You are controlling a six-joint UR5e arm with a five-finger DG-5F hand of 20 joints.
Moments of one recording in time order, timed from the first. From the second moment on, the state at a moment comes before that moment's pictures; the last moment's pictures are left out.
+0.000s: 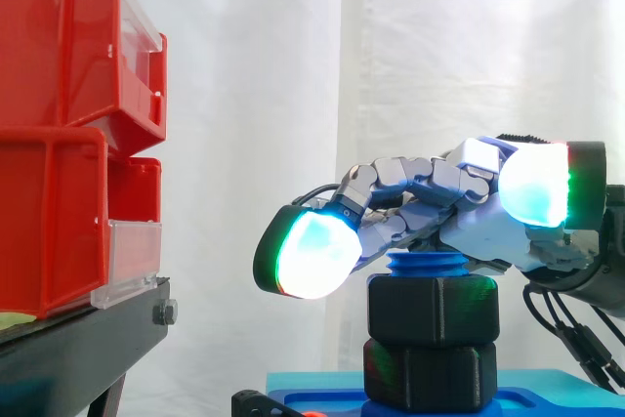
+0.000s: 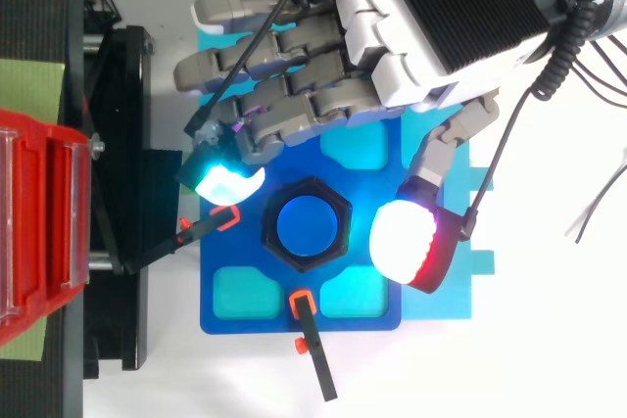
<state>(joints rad) -0.09 -2.40 -1.22 -2.28 -2.12 -1.06</state>
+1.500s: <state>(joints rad) -0.13 -2.40 -1.22 -2.26 -2.14 -1.06</state>
